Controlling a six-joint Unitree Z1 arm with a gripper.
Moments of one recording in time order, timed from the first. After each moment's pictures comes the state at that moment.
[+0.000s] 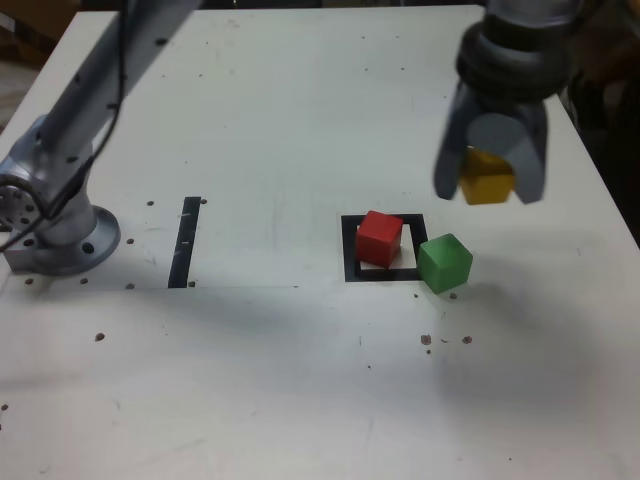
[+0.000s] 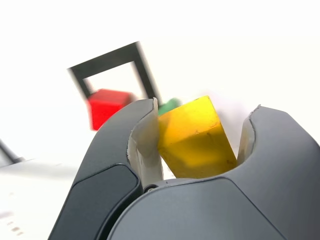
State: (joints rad) arm -0.16 2.26 -2.23 1.61 0.13 0.10
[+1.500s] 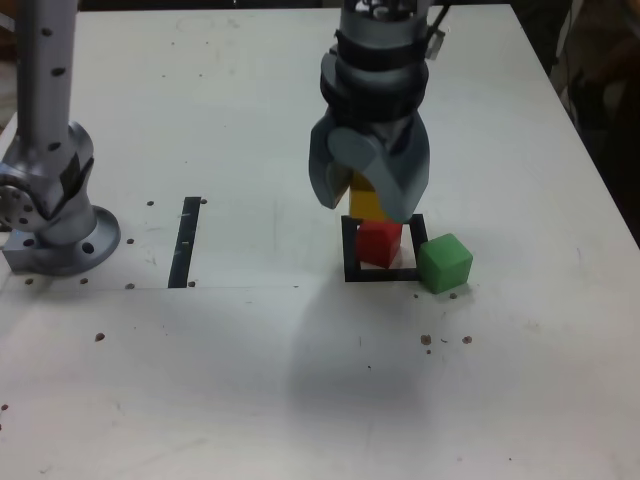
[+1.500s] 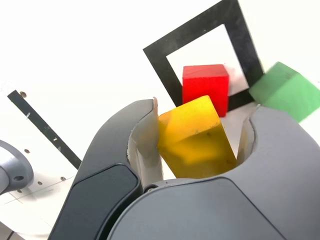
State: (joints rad) arm -0.18 1.94 -1.53 1.25 0.13 0.27
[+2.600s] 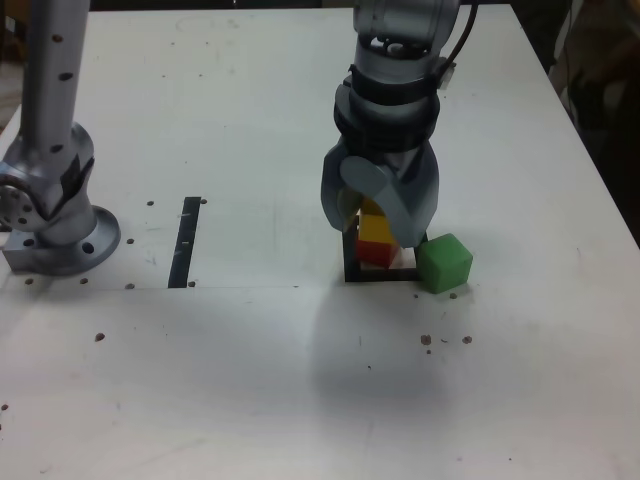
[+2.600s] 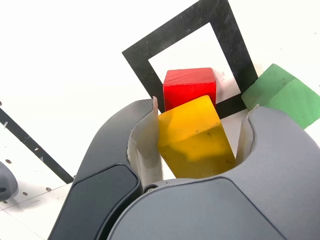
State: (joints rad) arm -0.19 1.98 -1.51 1.17 0.12 0.27
